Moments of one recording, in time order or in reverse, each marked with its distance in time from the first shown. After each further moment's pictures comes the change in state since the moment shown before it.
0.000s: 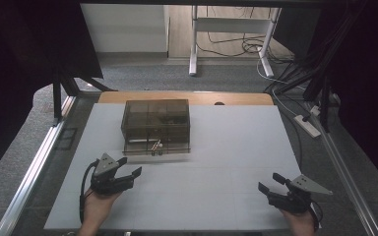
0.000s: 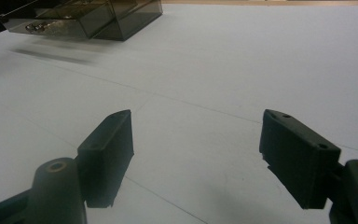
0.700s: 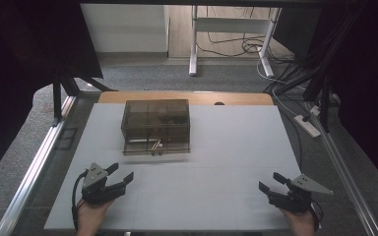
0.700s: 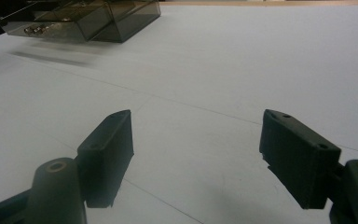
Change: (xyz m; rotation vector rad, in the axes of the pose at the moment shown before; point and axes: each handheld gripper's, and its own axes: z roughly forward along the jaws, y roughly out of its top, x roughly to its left) left arm 0.008 -0.033 -0.013 -0.071 0.034 -0.049; right arm -0.001 0.000 0.000 -0.003 -0.002 0.011
